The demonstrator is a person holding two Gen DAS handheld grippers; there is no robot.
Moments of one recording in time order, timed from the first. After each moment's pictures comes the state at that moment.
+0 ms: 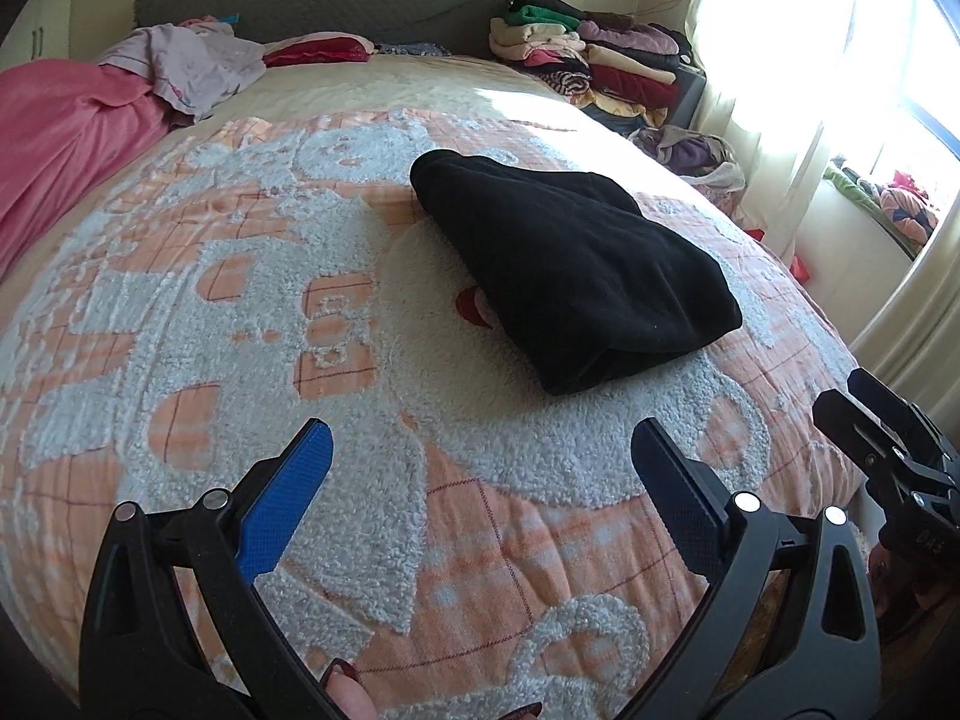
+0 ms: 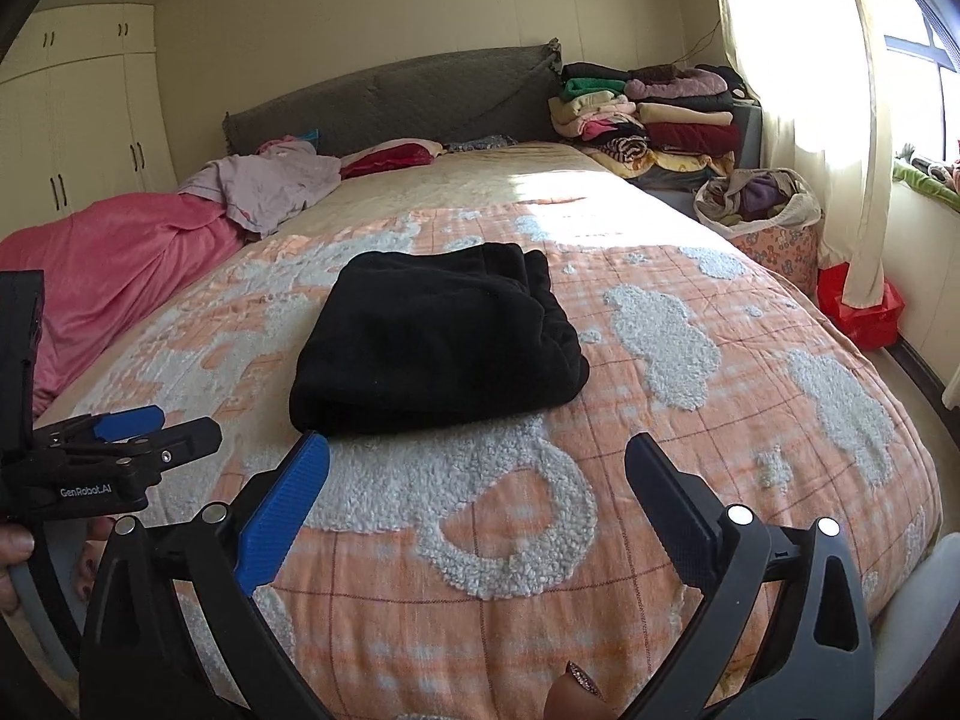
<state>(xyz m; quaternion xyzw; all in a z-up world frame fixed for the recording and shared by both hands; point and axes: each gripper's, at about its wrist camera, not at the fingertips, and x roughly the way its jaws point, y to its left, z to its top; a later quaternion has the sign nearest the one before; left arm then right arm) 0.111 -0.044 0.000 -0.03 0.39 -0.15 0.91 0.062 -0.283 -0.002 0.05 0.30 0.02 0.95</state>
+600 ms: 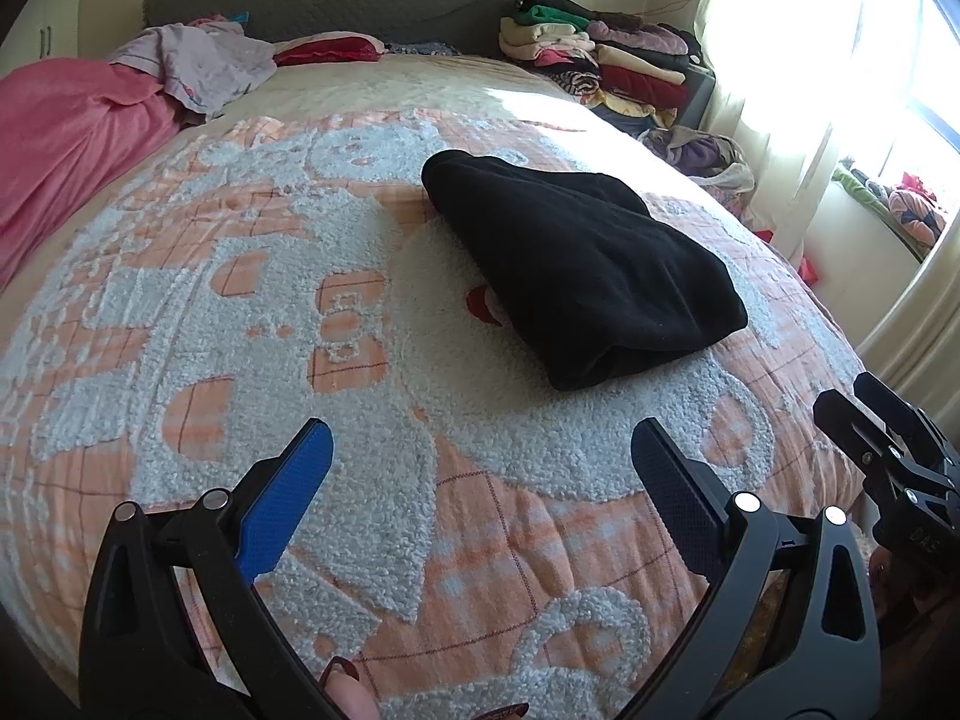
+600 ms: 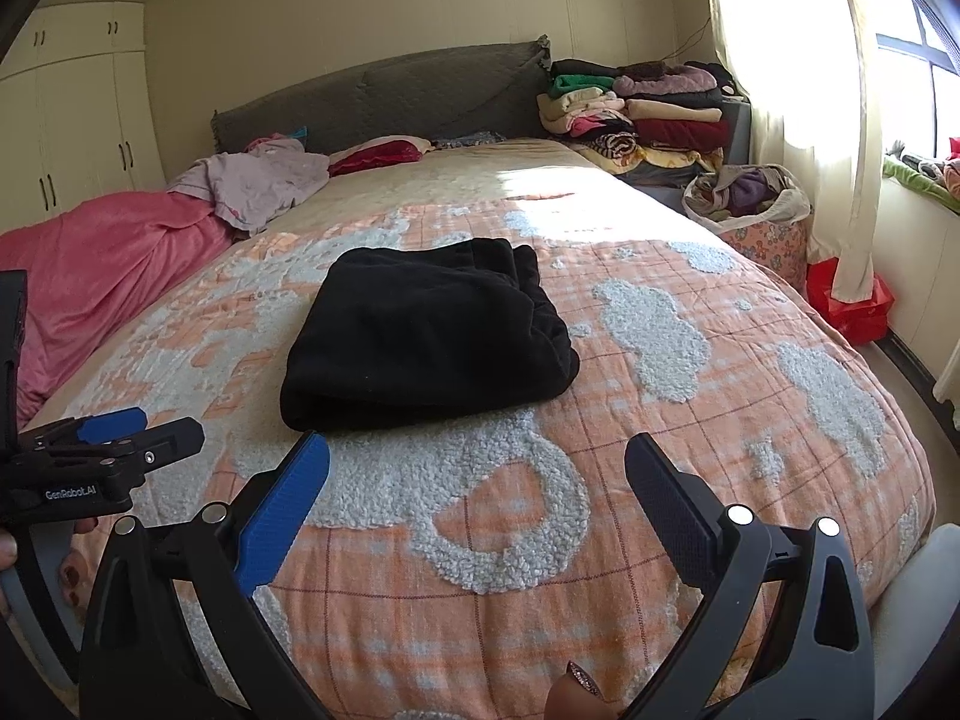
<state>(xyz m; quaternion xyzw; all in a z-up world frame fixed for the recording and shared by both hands) 0.106 -0.044 0.004 -0.02 0.39 -0.13 0.91 0.061 -0.285 -0.001 0.05 0.30 0.01 0.95</state>
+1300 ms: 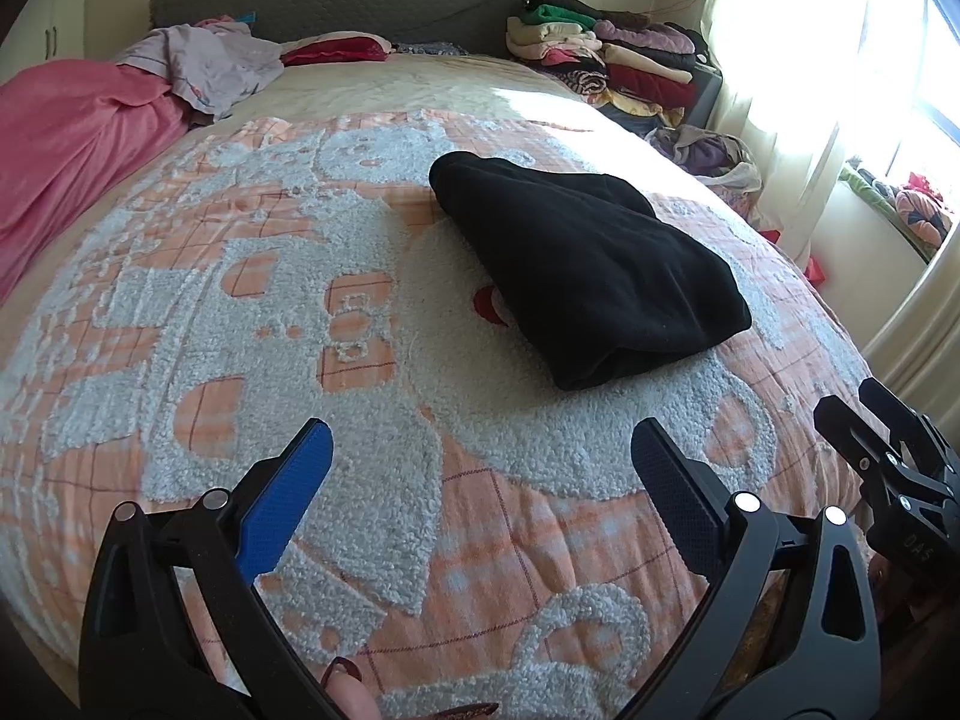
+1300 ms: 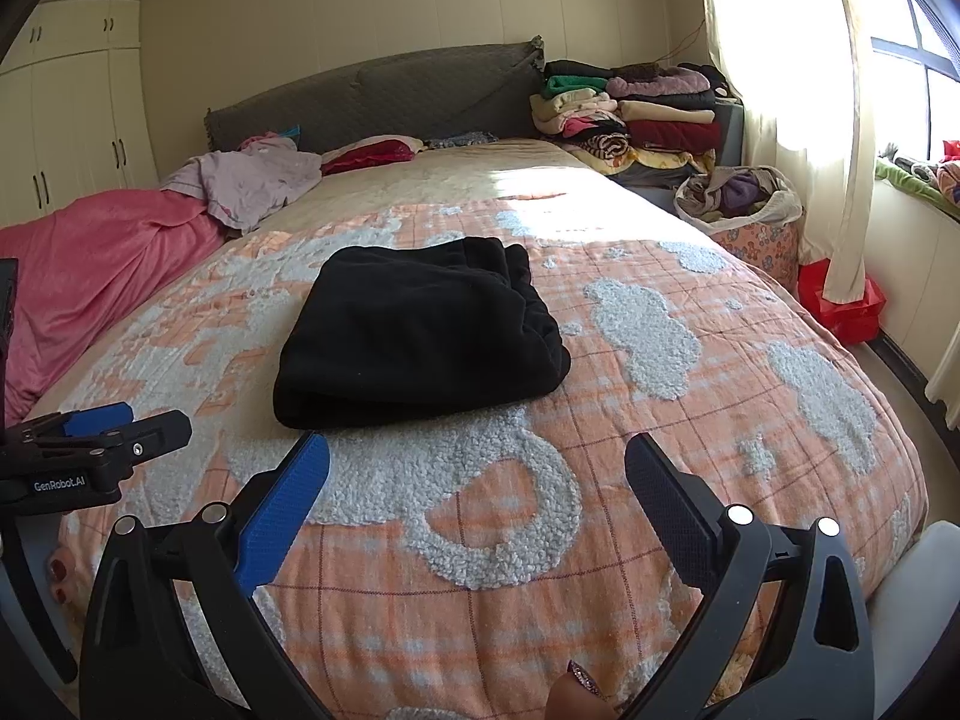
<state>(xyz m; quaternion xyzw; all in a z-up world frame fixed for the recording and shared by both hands) 0.104 -0.044 0.009 -0.02 0.39 -0.12 0.91 0.059 -0.285 -0.003 0.04 0.30 0.00 0.95</state>
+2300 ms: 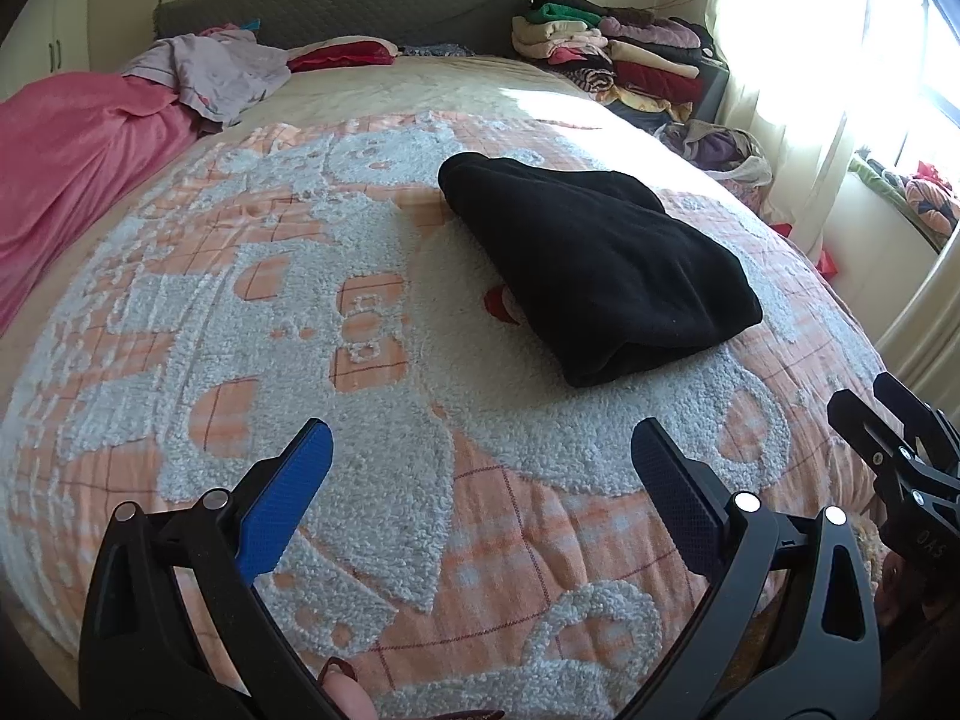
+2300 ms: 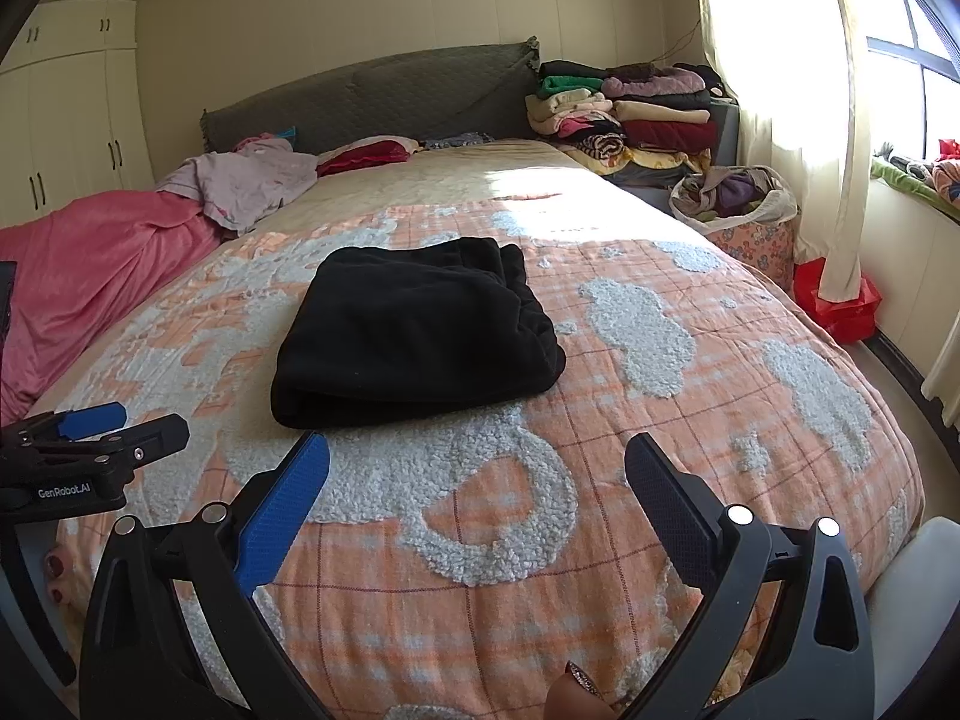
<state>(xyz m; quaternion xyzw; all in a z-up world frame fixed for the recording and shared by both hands) 0.101 -0.046 0.010 0.00 0.39 -0.11 0.91 0.055 -0.283 -0.001 0.05 0.30 -0.01 0.95</state>
